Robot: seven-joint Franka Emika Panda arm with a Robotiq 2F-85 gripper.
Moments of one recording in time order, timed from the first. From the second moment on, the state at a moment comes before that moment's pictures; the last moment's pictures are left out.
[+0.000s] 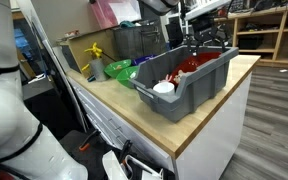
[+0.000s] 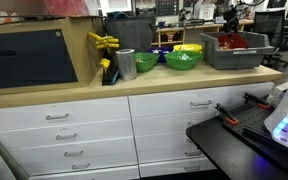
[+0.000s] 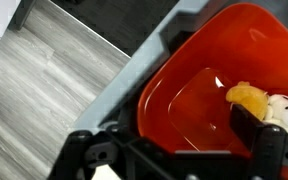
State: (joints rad) arm -0.32 0.40 -0.21 -1.65 -0.29 1.97 -0.62
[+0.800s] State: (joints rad) arm -0.35 0.42 -0.20 -1.65 -0.29 1.99 -0.67
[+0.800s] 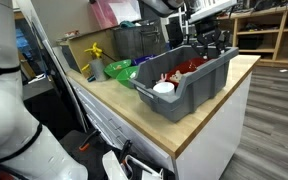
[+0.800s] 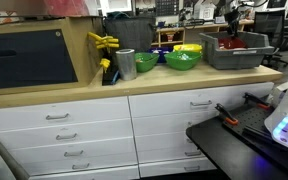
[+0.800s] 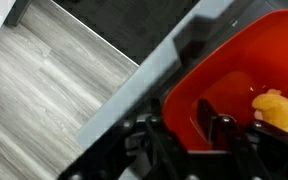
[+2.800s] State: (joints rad) arm -0.26 0.11 -0.19 -1.67 -0.35 2.12 -0.70
